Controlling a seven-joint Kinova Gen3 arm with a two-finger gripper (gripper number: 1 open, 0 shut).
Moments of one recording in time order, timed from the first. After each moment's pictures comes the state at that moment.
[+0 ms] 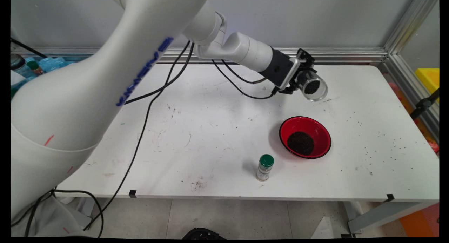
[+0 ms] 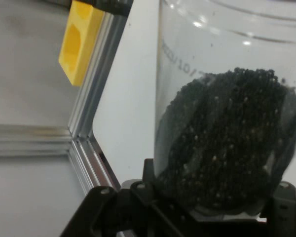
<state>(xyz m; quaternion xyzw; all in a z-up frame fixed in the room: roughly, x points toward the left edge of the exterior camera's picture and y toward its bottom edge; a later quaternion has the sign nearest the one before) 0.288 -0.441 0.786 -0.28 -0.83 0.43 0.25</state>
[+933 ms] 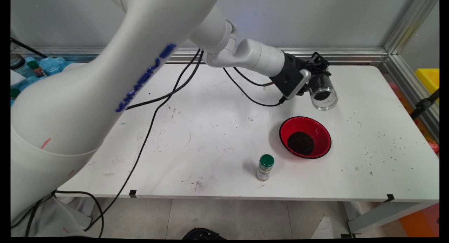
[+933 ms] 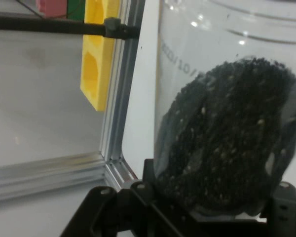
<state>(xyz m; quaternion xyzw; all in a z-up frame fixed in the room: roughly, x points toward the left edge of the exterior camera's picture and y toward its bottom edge) 0.256 -0.435 0.781 -0.35 -0.78 0.47 0.21</state>
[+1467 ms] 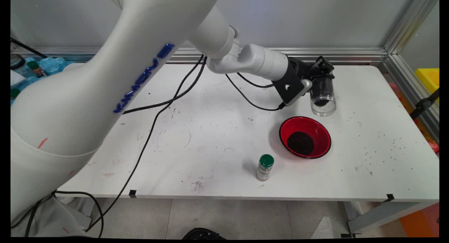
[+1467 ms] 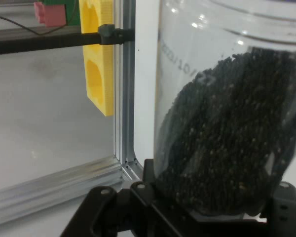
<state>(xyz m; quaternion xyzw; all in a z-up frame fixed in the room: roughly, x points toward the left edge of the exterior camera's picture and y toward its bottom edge) 0.247 -0.429 0.773 -0.40 -0.76 0.49 0.17</state>
